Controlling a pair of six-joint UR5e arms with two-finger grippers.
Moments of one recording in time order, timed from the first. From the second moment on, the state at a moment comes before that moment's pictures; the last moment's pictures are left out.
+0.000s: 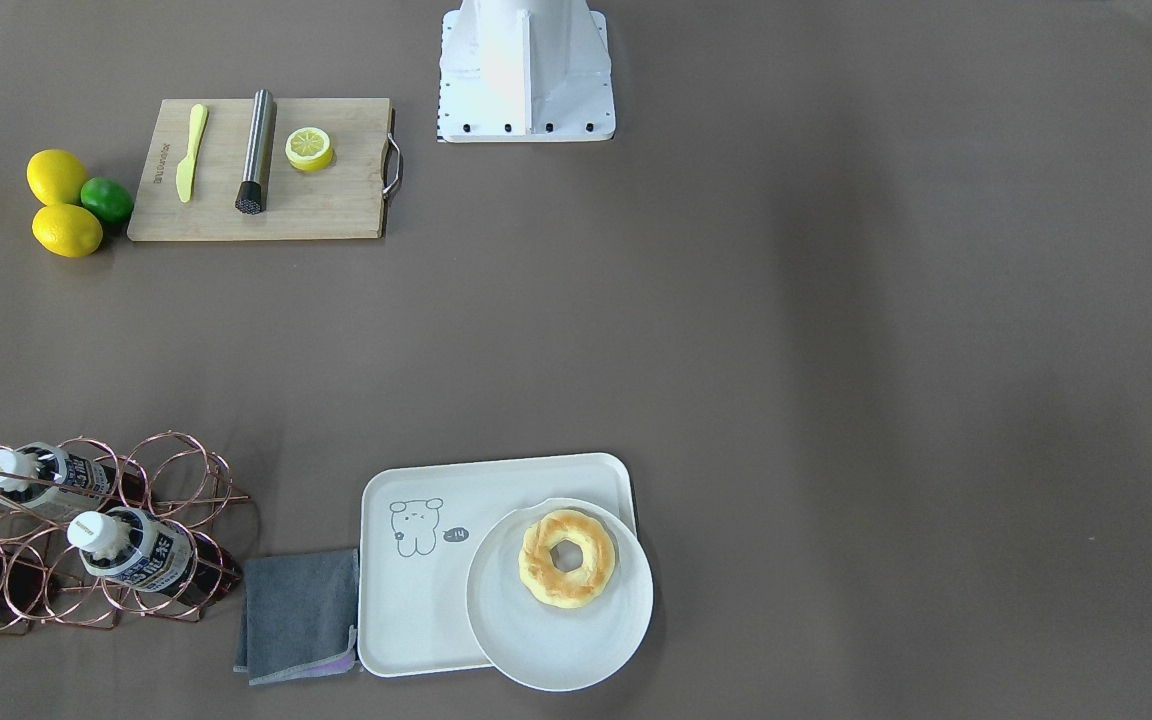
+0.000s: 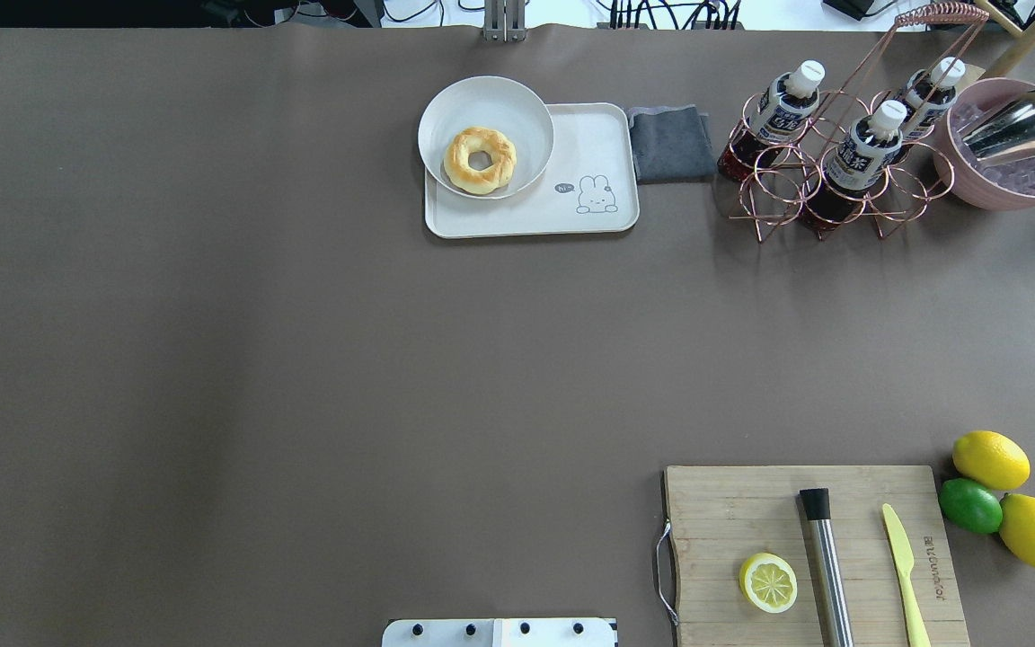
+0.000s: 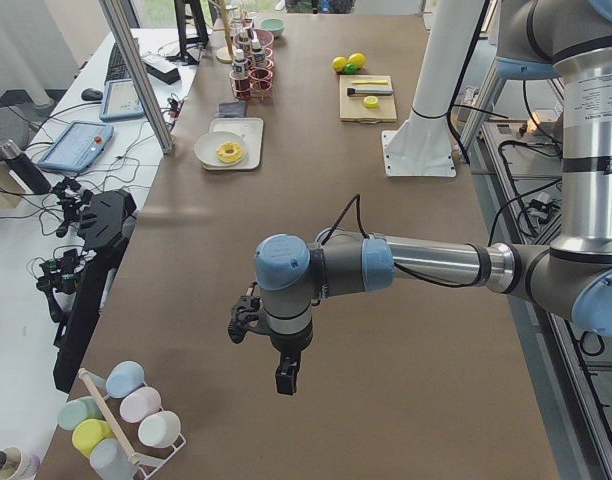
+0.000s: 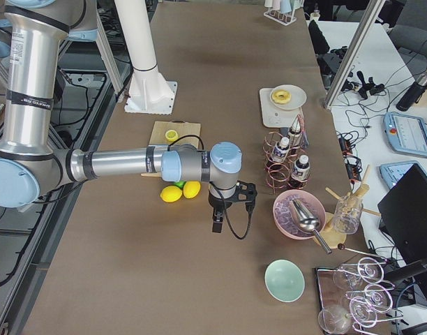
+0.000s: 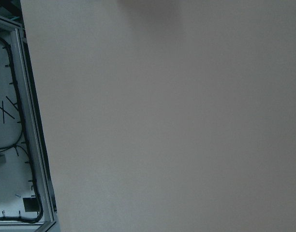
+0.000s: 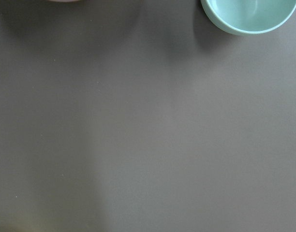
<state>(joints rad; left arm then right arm) -1.72 -1.47 -1.78 -1.33 -2.15 0.34 1.47 -1.76 1.86 -1.64 2.24 0.15</state>
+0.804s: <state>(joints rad) -1.72 -1.45 -1.78 -1.51 -2.26 0.35 1.47 -1.74 1.86 -1.63 2.23 0.15</state>
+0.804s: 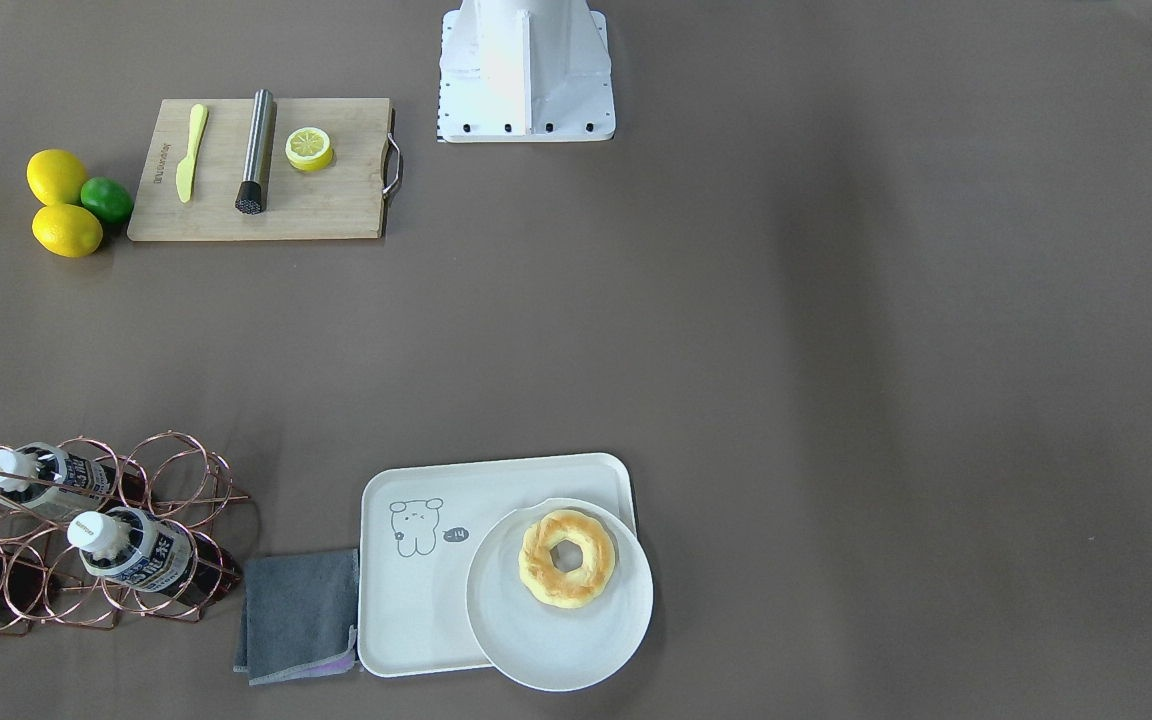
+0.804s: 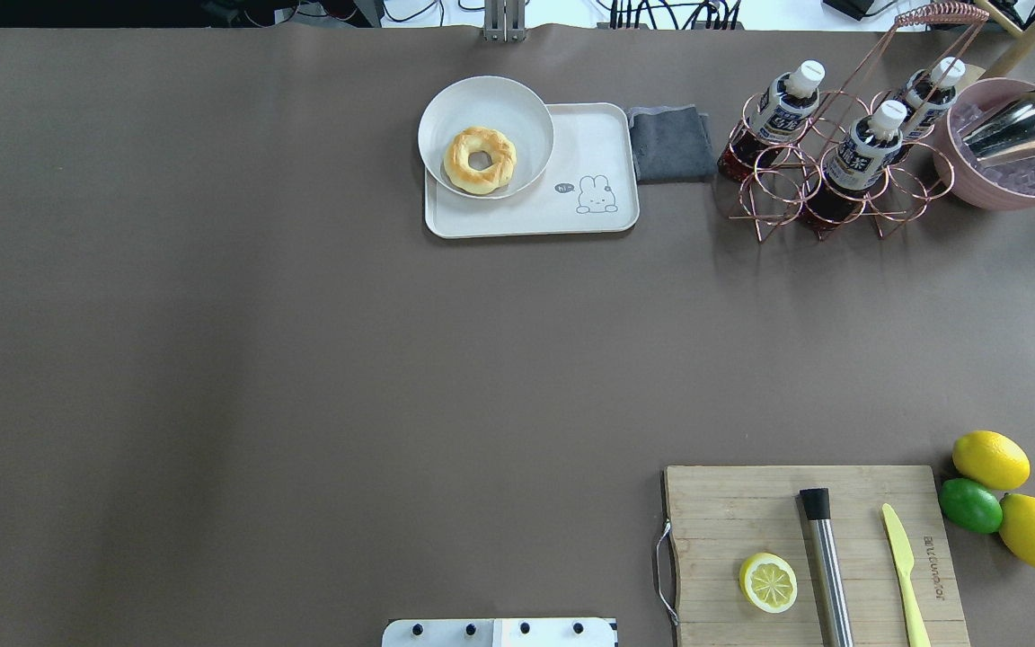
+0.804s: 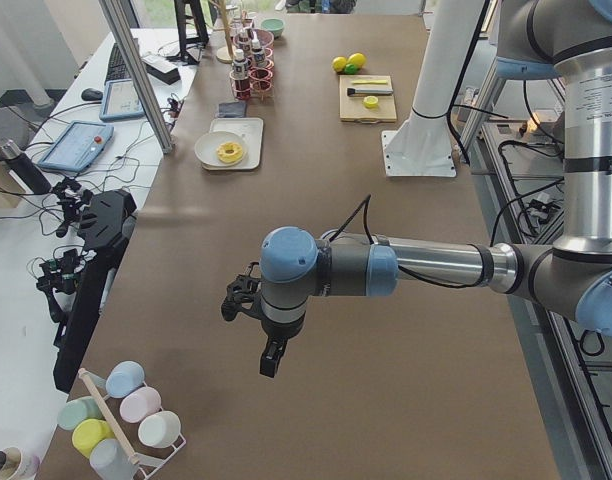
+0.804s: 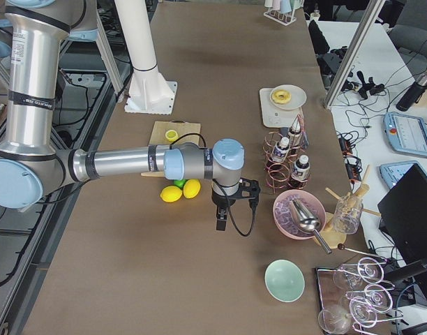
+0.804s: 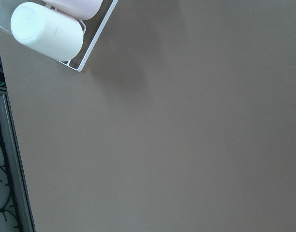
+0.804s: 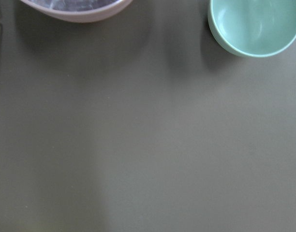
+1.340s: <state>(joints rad) -1.71 -1.48 -1.79 -1.71 -2.27 0.30 1.43 -1.67 1.95 -1.58 2.23 0.15</state>
